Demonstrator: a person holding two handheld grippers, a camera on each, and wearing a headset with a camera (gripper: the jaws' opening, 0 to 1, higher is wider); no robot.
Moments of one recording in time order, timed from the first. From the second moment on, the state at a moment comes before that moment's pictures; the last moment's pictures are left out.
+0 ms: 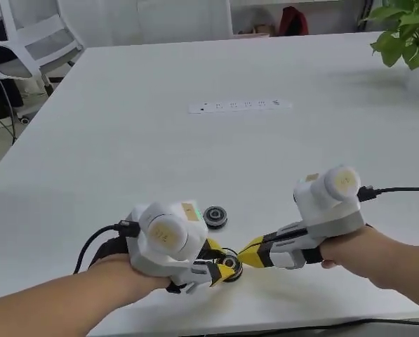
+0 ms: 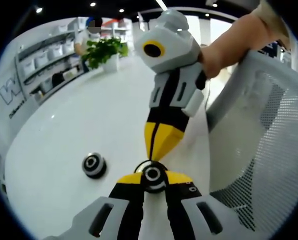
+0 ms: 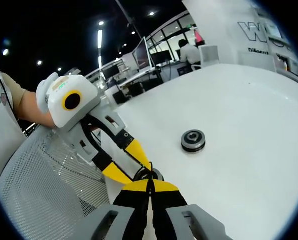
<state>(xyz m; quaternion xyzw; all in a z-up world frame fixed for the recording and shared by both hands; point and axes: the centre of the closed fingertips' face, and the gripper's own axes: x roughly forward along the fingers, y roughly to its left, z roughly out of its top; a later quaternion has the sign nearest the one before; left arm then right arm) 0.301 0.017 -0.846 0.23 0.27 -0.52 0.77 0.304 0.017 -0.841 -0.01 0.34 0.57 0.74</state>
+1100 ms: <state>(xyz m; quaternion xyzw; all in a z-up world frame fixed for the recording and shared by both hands) 0.298 0.060 -0.781 0.19 0.22 -0.51 0.81 0.312 0.032 -0.800 0.03 0.31 0.58 0.75</state>
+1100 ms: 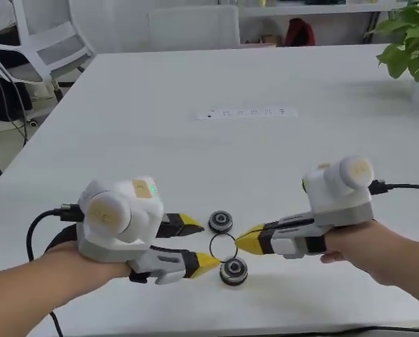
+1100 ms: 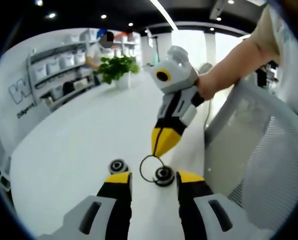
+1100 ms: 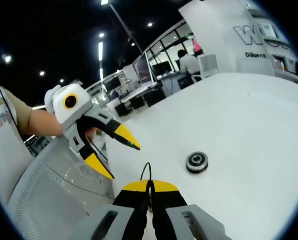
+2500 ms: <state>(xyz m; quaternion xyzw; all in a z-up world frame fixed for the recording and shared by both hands) 0.290 0.139 -0.781 0.15 0.24 -0.45 0.85 0.307 0.091 -0.814 0.01 0.32 0.60 0.73</state>
